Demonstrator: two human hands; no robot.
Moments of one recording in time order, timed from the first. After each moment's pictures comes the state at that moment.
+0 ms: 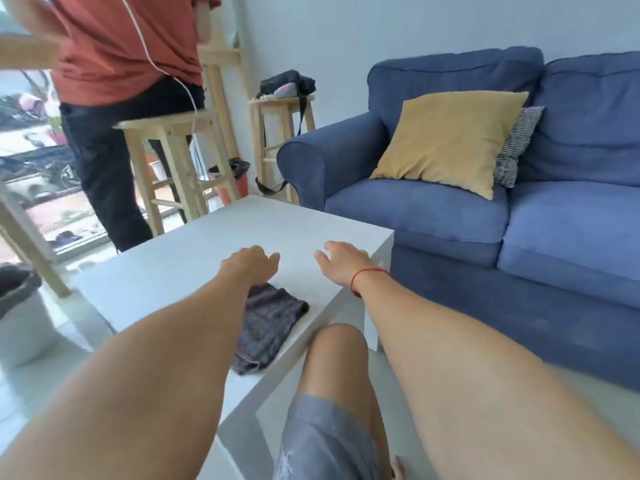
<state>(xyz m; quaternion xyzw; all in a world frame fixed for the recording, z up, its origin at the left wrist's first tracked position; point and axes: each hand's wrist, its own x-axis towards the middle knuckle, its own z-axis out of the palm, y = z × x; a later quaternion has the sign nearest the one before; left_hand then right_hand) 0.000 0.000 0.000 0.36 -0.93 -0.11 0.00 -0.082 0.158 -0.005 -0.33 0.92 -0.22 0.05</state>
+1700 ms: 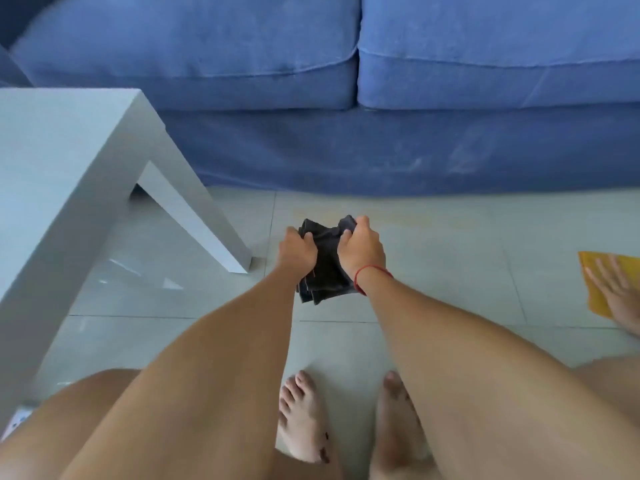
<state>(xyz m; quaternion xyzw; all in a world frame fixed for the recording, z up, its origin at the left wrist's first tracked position) -0.261 0.268 -0.297 0.22 -0.88 -0.39 -0.17 -0.249 0.376 -0.287 0.19 0.91 -0.37 0.08</state>
